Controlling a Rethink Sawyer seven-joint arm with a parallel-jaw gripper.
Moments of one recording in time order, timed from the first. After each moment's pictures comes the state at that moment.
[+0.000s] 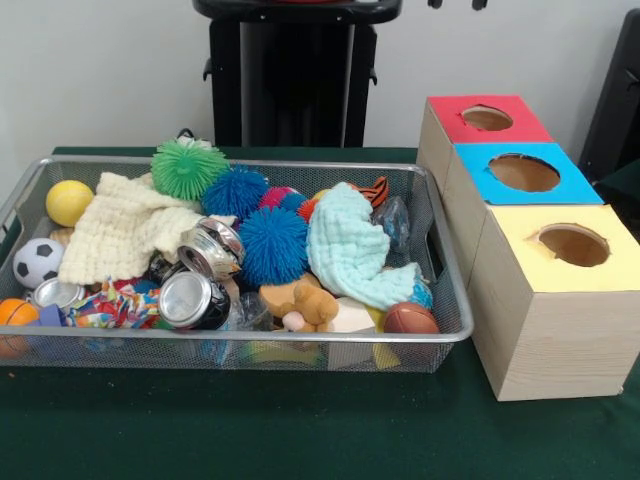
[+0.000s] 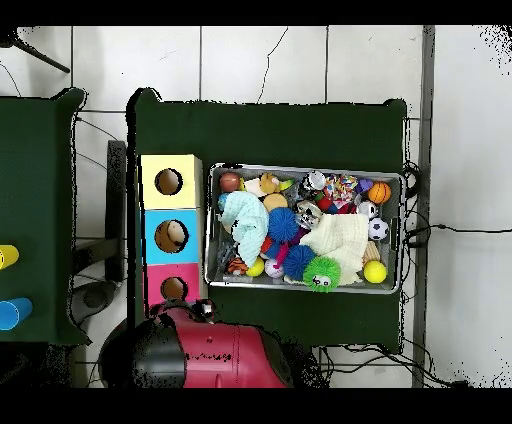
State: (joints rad) arm -0.01 -1.17 -0.02 2.13 0.03 0.65 1.57
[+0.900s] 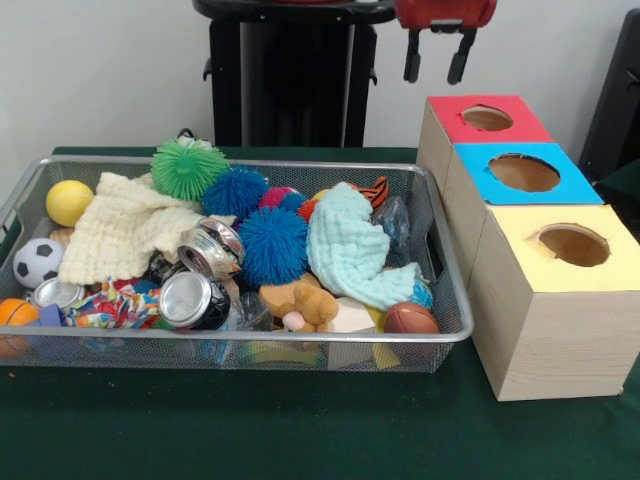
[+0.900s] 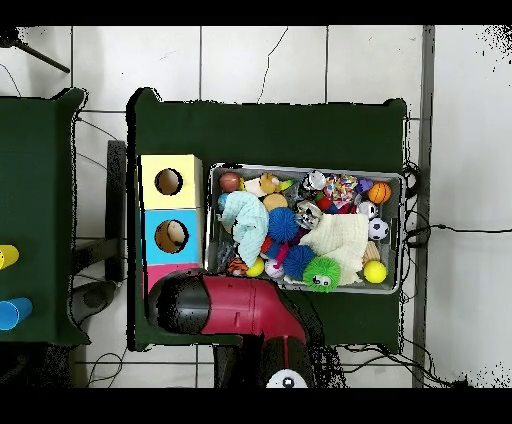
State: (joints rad) arm -0.06 -0.92 -0.02 2.01 0.01 0.61 1.57
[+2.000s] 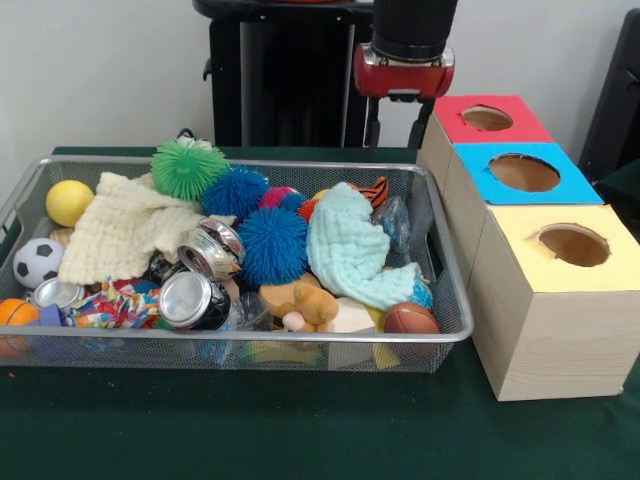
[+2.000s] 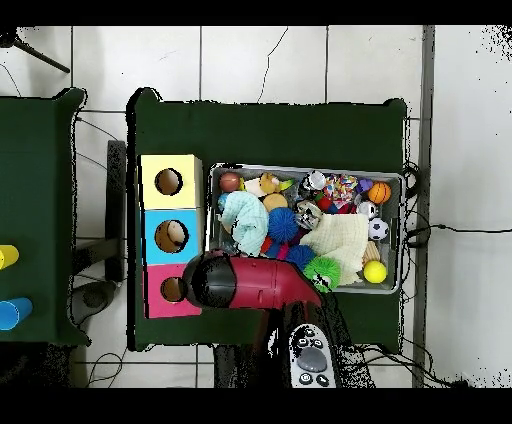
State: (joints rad) arm -0.12 -0.76 -0.02 1.94 -0.05 0.43 1.57
